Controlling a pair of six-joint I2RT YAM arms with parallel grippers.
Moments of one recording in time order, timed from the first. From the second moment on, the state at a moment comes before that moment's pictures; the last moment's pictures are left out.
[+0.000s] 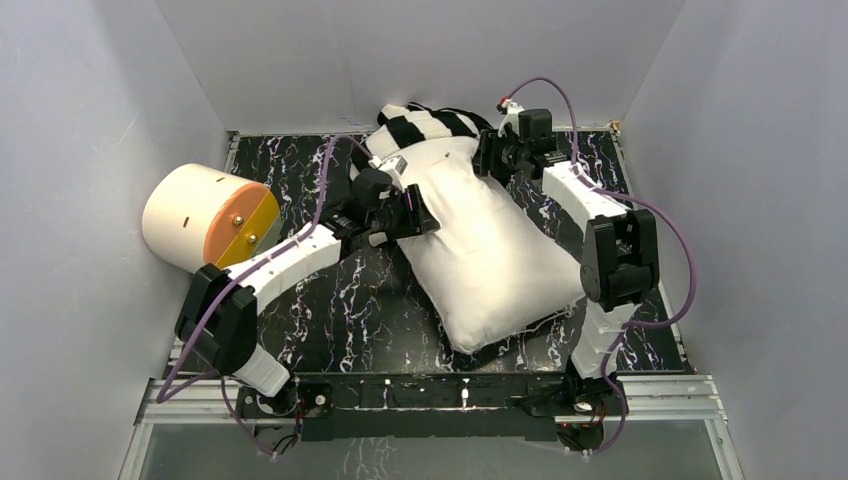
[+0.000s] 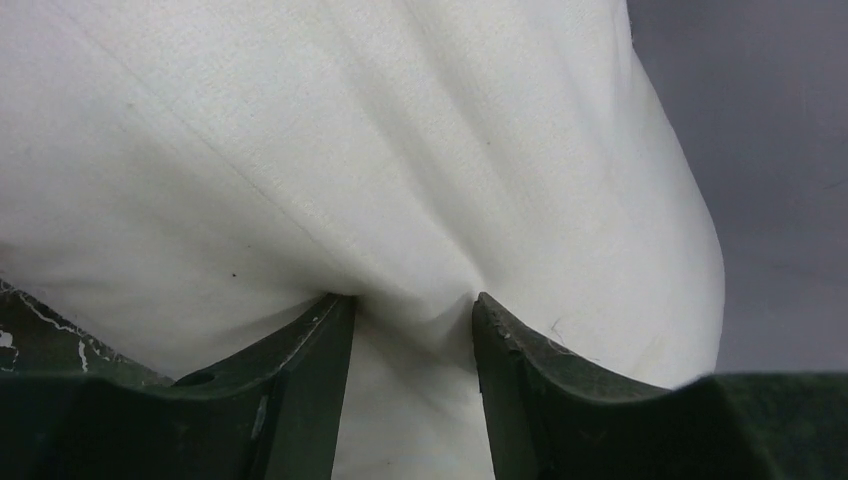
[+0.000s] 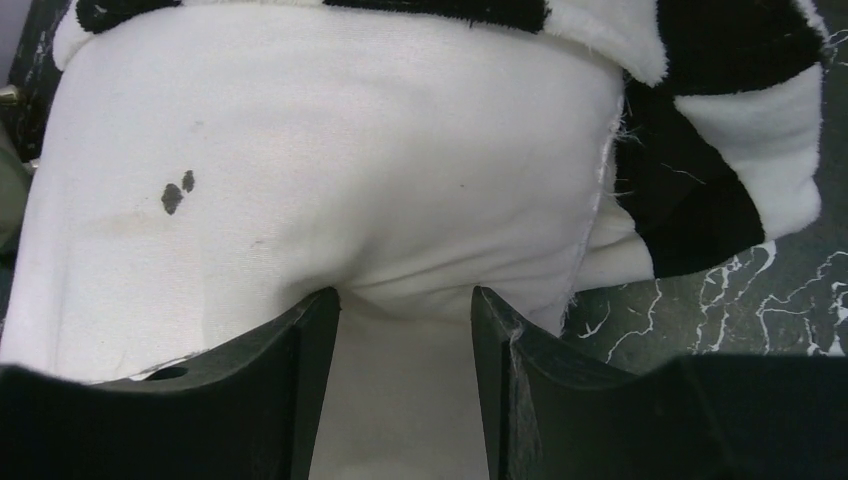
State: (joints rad) left arm -0.62 1.54 1.11 -0.13 0.21 -0.68; right arm 0.27 1.89 1.51 -0.21 -0.42 0.23
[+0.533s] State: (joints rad) left arm -0.30 1.56 1.34 -0.33 0.04 -0.37; right arm 0.38 1.69 1.74 -0.50 -0.12 0.13
